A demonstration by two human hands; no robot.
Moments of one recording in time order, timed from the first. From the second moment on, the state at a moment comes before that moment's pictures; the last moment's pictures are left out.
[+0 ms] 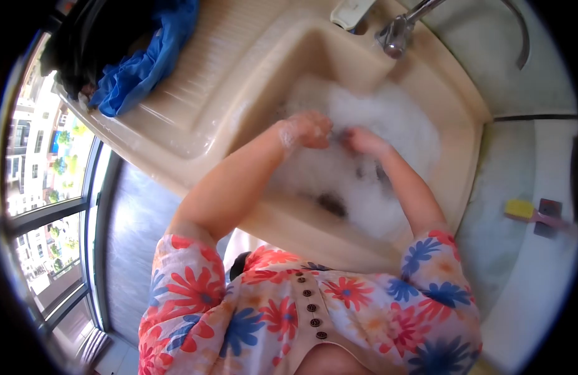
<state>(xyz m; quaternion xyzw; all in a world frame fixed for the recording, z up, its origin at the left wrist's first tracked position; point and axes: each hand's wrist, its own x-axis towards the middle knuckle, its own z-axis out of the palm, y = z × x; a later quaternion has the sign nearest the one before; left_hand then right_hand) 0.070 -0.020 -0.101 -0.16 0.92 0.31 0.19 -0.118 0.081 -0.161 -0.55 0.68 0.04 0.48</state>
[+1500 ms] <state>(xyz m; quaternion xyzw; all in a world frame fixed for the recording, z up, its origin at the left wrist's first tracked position) 0.051 -0.022 -0.173 -0.33 0.89 0.24 0.19 -0.124 0.150 -0.229 -0.45 0.86 -0.15 0.19</state>
